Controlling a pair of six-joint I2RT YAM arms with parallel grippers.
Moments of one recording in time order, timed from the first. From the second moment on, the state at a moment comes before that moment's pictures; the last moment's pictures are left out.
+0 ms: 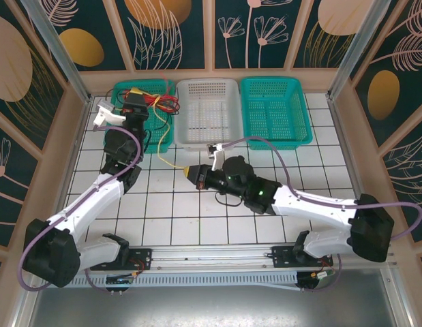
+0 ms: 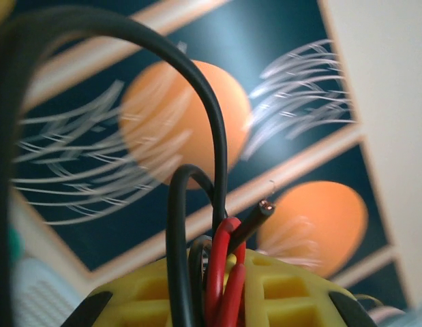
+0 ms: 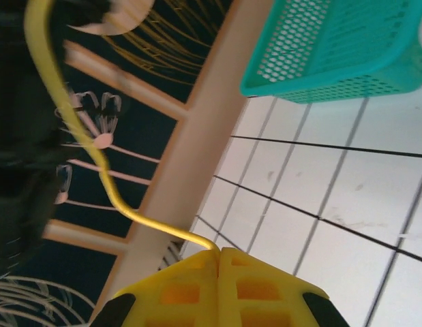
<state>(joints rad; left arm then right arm) -0.40 1.20 0.80 0.69 -0.44 -1.01 1.10 1.26 0.83 0.22 -0.04 0.93</state>
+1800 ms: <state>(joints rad) -0.37 1.16 0.79 1.25 0.51 -1.51 0.54 1.42 1.05 -0.13 -0.16 0.78</state>
